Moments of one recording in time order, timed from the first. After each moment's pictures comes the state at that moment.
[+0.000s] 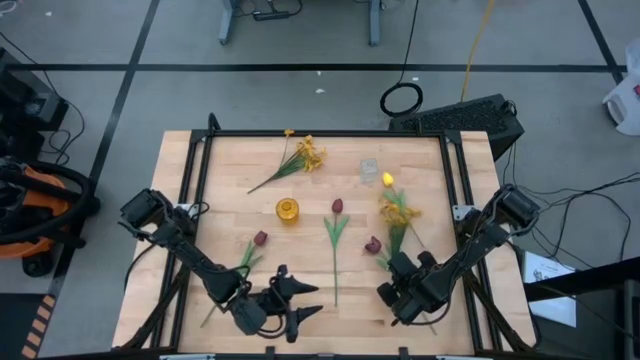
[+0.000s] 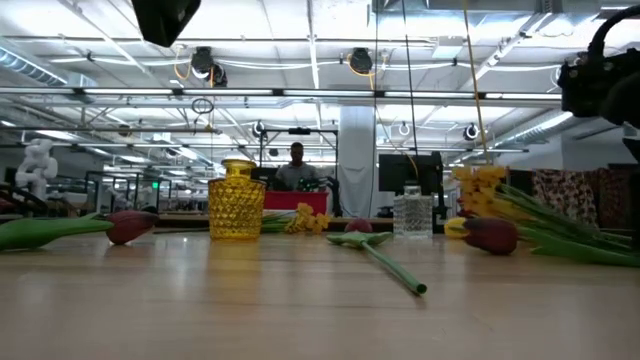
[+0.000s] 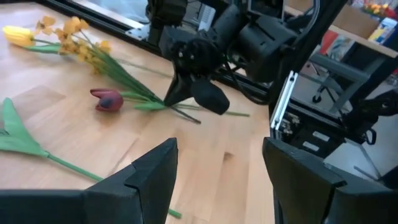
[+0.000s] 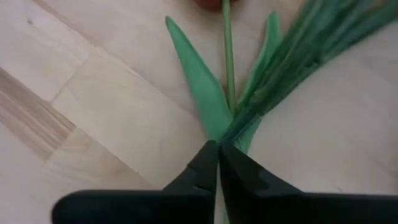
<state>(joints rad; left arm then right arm) -0.73 1.81 1.05 0.41 -0.80 -0.65 0.76 1.77 0.99 -0.86 0.37 1.72</state>
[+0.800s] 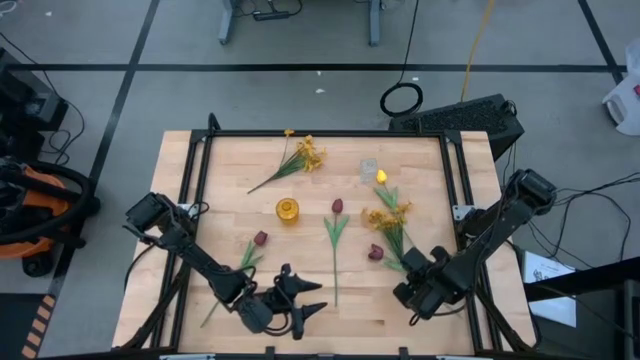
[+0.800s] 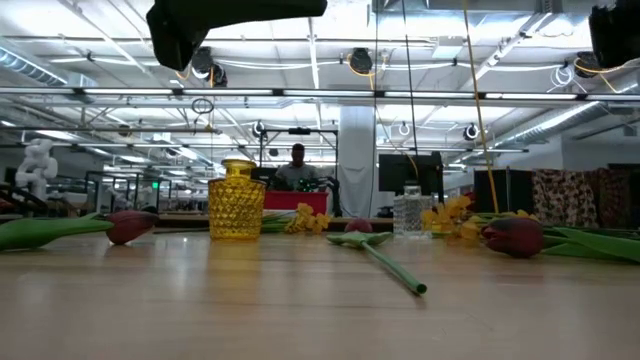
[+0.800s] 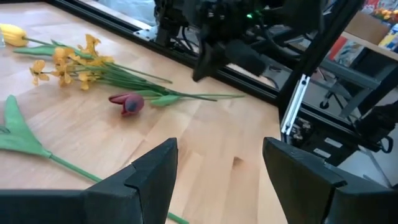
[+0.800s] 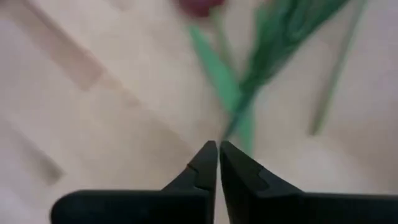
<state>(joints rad) -0.70 1.86 1.05 0.47 -0.82 -0.64 0.80 1.54 0.99 -0.97 0.26 1.66</state>
